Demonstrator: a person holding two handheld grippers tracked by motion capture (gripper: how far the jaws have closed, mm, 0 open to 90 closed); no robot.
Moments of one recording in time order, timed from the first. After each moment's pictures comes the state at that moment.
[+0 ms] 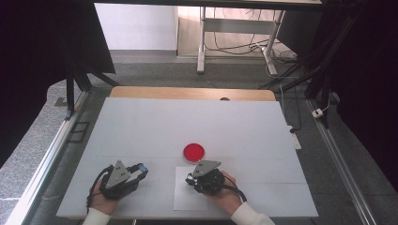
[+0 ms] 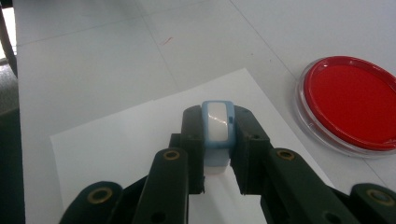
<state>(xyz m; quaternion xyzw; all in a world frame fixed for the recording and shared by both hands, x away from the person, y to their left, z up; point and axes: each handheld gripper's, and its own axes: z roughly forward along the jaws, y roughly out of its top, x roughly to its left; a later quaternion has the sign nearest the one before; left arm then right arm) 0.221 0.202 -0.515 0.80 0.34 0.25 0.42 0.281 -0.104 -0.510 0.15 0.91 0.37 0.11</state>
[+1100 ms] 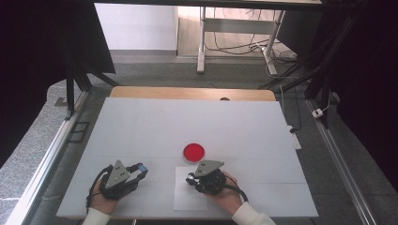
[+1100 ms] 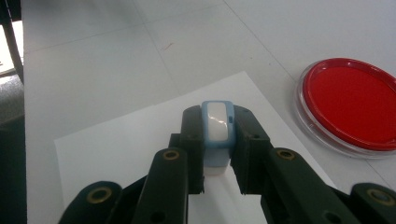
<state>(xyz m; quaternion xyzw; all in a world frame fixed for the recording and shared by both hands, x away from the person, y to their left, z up) 0.221 0.203 -0.514 0.80 0.35 0.25 0.42 0.282 -0.109 -0.513 0.15 0.90 0.39 0.10</state>
